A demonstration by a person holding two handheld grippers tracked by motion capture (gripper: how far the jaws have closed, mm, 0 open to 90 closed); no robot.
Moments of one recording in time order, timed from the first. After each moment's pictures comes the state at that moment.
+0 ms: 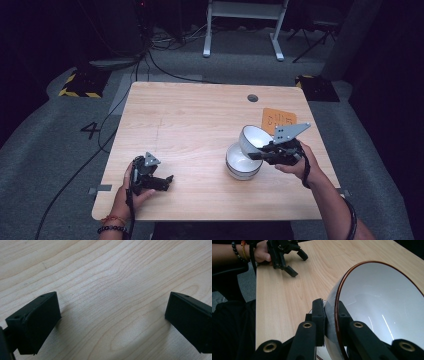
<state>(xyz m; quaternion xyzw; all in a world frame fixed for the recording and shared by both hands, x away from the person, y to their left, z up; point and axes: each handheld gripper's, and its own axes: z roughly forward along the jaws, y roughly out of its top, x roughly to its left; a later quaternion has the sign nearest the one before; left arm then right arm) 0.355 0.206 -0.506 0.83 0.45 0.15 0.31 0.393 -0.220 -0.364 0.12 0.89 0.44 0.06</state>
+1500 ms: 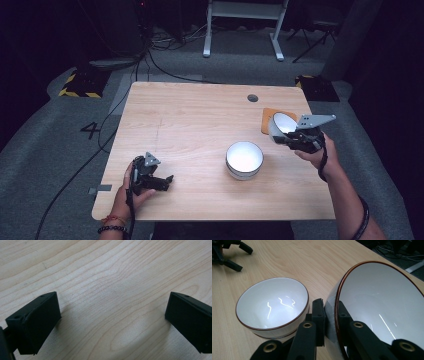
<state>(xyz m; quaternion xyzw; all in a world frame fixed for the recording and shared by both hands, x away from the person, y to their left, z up) 0.355 0.206 -0.506 0.83 0.45 0.15 0.31 0.428 -0.289 -0.371 0.24 0.86 0.42 0.15</state>
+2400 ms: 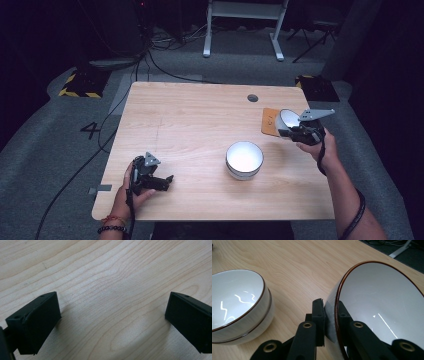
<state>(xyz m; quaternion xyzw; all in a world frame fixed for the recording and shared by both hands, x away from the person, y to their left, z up) 0.355 0.206 -0.506 0.83 0.45 0.15 0.31 0.464 -0.309 -0.392 0.30 0.85 0.39 0.17</state>
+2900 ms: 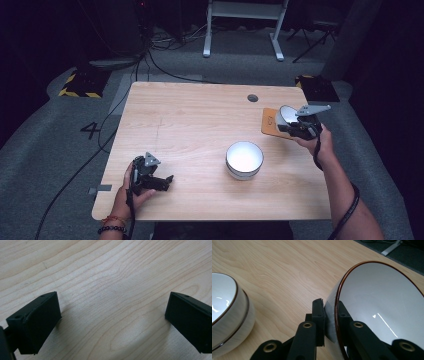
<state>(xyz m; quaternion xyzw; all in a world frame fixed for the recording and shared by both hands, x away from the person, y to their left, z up) 0.355 0.206 -0.506 0.83 0.45 0.15 0.31 0.487 -0.309 -0.400 0.32 0.85 0.38 0.18</state>
